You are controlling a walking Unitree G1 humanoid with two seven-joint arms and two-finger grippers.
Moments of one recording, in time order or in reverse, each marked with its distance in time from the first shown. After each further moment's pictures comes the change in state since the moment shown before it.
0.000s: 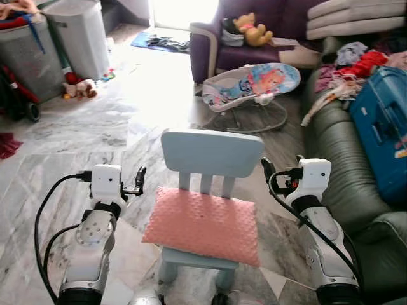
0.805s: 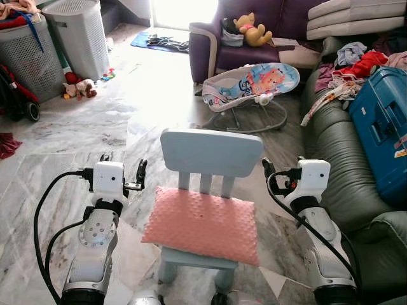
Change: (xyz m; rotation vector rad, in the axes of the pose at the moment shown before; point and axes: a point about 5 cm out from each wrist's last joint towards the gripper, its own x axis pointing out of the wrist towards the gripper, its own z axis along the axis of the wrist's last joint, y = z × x) left arm 0.000 -0.006 0.012 0.069 -0.131 0.027; right arm -0.001 0.002 -0.002 -0.007 0.007 -0.044
